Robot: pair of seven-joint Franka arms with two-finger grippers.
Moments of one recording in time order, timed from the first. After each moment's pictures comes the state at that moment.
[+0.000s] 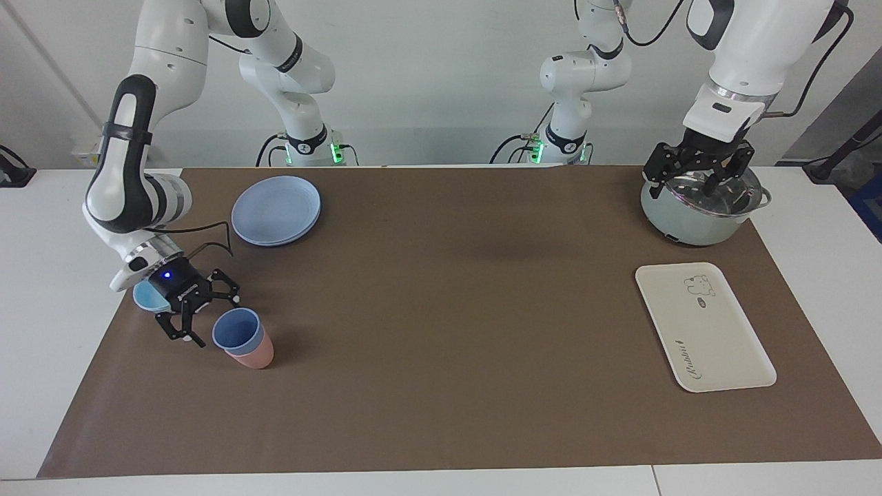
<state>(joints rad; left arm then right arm) 0.07 -0.02 -0.18 -1.59 0.04 1.66 -0.03 -0.17 0.37 -0.12 -2.00 1.52 2.22 -2.07</state>
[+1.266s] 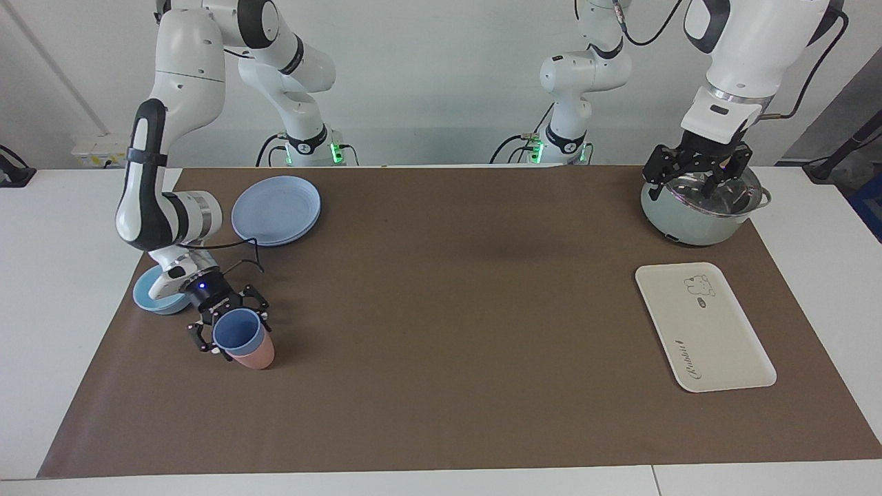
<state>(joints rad) 0.07 -0.03 -0.18 -1.62 0.04 1.68 -0.03 -0.09 0.43 -0.12 -2.00 1.85 2.22 -2.37</state>
